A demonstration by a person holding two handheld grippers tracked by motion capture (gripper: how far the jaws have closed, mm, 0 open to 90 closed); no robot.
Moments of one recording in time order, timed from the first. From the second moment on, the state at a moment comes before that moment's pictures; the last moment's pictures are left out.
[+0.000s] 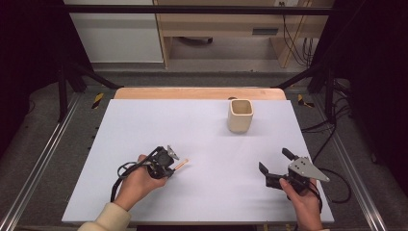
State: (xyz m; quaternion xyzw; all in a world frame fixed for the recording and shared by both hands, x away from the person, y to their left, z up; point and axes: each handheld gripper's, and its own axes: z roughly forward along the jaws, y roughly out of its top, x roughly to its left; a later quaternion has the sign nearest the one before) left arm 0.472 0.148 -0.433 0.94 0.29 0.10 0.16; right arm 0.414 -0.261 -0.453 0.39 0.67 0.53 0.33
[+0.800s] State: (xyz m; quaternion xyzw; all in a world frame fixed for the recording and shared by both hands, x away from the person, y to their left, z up) left arm 0.465 0.166 -0.397 0.86 0.30 0.19 0.37; right arm 0.413 -0.238 -0.448 0.37 0.67 0.57 0.29
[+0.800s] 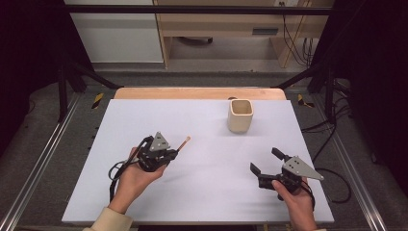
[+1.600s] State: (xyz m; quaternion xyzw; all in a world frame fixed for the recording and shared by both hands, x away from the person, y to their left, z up) left arm 0.453 0.181 -0.400 0.81 0.30 0.21 0.47; right arm 0.444 -0.174 -0.421 0.32 0.70 0.58 0.26
